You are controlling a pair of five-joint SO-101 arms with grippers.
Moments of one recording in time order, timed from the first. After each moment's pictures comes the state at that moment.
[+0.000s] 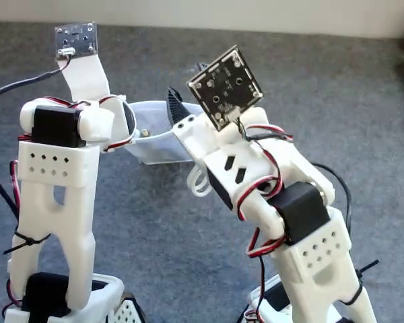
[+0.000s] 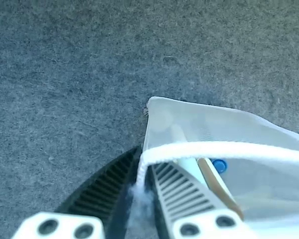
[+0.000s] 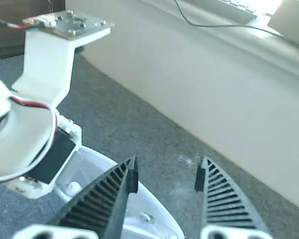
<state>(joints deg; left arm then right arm) -0.3 -13.5 -8.3 95.1 24.8 -36.3 -39.5 5.3 55.8 15.6</state>
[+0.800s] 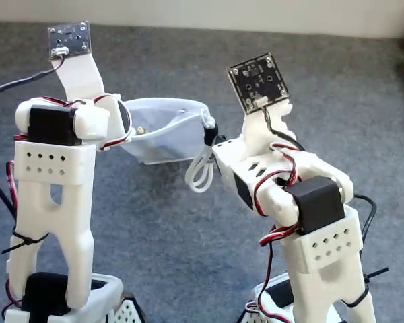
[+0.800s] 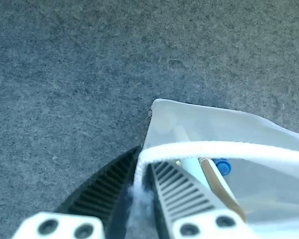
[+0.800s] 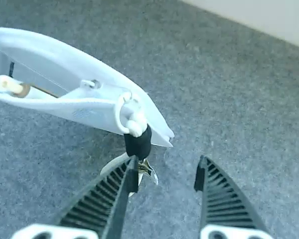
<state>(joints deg) -2.0 -13.5 -8.2 94.9 24.8 -26.6 -39.7 5.7 82.1 5.8</state>
